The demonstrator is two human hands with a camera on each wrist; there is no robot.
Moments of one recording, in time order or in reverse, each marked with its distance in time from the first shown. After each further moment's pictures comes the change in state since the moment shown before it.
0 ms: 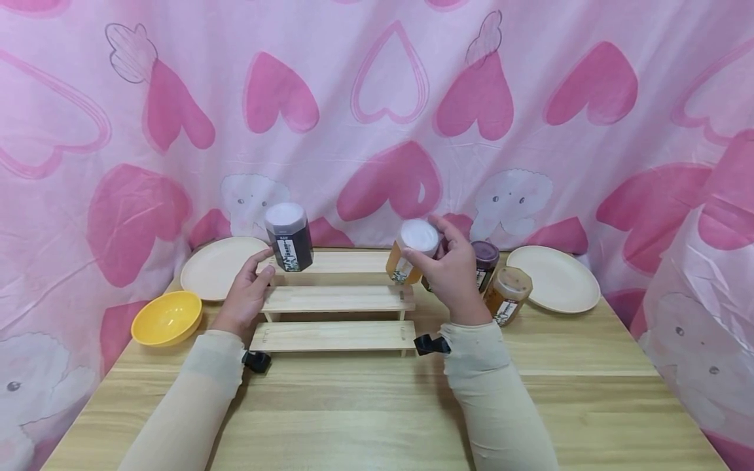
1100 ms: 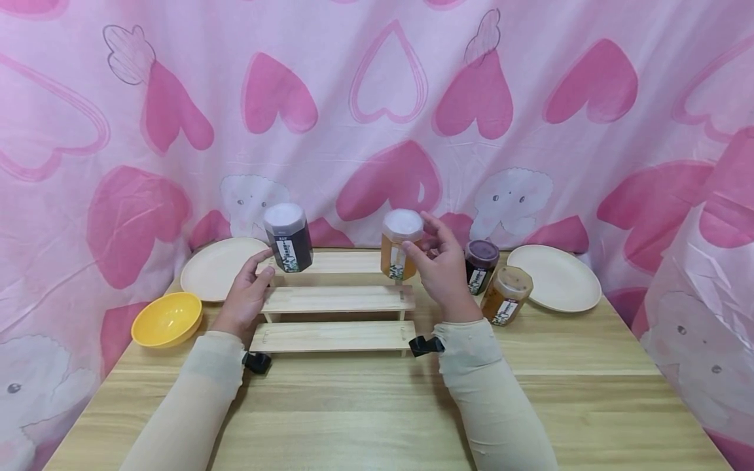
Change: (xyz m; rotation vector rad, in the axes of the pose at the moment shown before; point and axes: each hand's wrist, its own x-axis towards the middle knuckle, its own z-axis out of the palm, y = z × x) left_hand -0.002 0.005 0.003 0.022 0.018 -0.002; right_hand 0.006 0.024 0.012 0.020 0.002 -0.047
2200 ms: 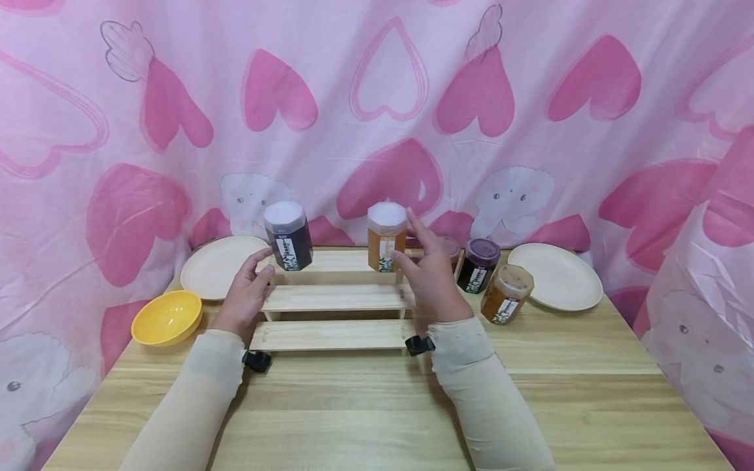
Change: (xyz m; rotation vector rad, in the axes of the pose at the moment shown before) left_hand 0.002 -0.005 -0.001 0.017 0.009 -0.006; right_hand 0.002 0.011 0.012 -0.146 -0.171 -0.046
